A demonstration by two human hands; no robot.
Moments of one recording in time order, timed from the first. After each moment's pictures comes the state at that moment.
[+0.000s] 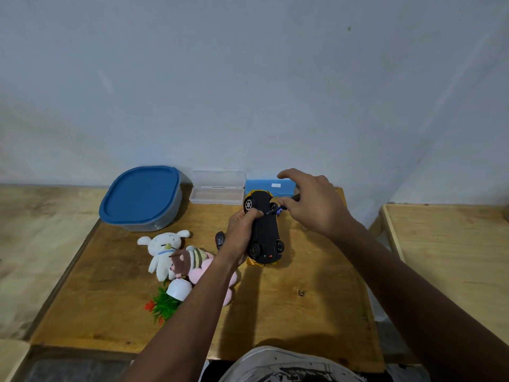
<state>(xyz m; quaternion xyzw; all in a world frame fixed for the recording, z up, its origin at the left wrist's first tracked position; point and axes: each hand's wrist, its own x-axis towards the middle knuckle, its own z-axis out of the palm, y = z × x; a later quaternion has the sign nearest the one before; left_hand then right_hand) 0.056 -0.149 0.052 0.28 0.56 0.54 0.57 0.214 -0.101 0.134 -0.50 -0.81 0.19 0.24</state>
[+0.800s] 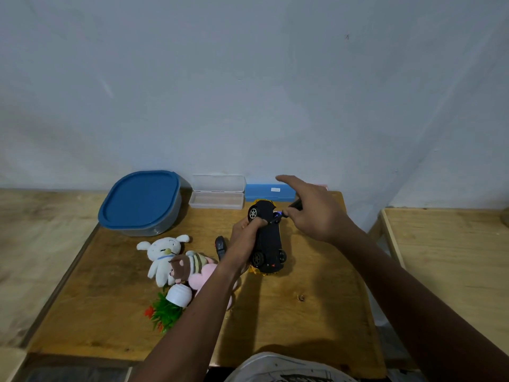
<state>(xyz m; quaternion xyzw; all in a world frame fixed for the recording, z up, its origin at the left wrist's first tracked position) 0.057 -0.152 0.043 0.29 0.57 0.50 0.59 0.218 -0.100 0.127 -0.47 -0.82 0.24 0.22</state>
